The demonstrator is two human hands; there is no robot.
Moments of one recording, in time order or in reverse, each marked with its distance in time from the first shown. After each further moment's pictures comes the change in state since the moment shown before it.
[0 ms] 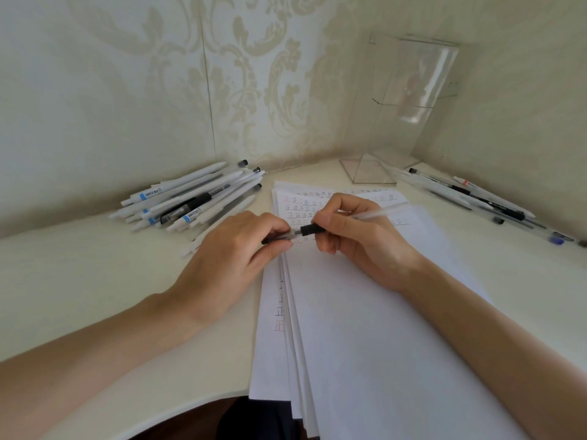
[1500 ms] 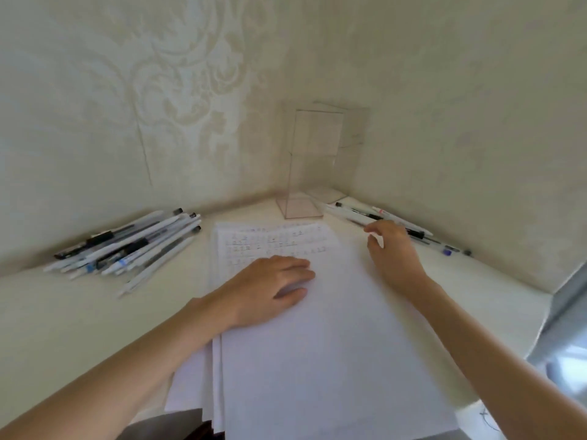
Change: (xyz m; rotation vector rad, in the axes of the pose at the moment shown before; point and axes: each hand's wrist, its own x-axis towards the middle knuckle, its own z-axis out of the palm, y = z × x) left_hand 0.052 0.045 0.080 0.073 -0.513 0.115; right_hand -0.055 -0.007 -0.152 -1.252 0.700 0.026
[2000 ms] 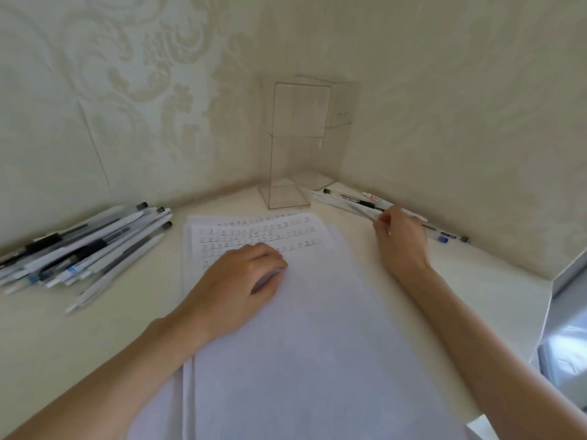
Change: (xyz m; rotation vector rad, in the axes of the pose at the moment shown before) left_hand 0.000 -0.003 0.003 -0.082 0.294 0.018; right_hand 0.014 0.026 0.002 -0.109 0.155 0.163
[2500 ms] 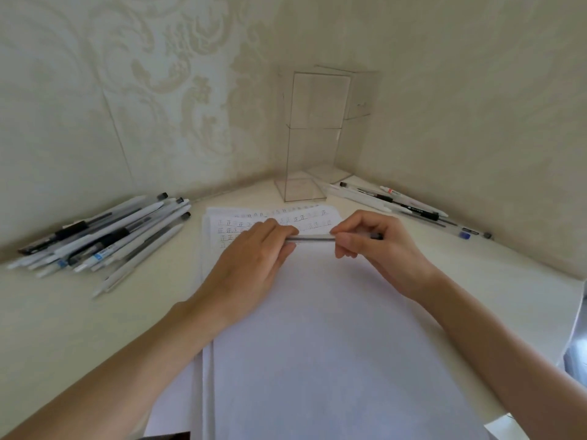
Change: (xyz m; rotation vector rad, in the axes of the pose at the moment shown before) left_hand 0.006 0.007 -0.006 0.138 0.101 -0.027; right_hand -0.049 -0.064 -0.031 1.091 -0.640 -0.171
